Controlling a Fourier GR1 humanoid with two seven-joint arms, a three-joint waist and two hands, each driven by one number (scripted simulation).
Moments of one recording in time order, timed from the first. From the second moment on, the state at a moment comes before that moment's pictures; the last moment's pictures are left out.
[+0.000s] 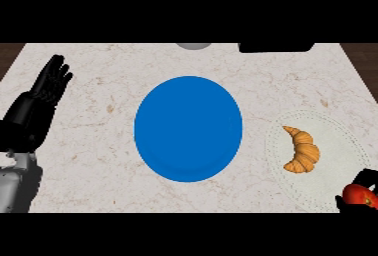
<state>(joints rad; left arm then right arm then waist) -0.25 0.35 0.07 -1.60 0.11 -0.02 0.11 0.23 -0.58 0.04 -1.62 0.79 0.09 0.49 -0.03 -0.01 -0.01</state>
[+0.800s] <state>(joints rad) -0.26 0.32 0.07 -1.61 0.09 -0.03 0.12 0.53 -0.50 0.07 -2.31 0.88 -0.05 0.51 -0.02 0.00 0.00</state>
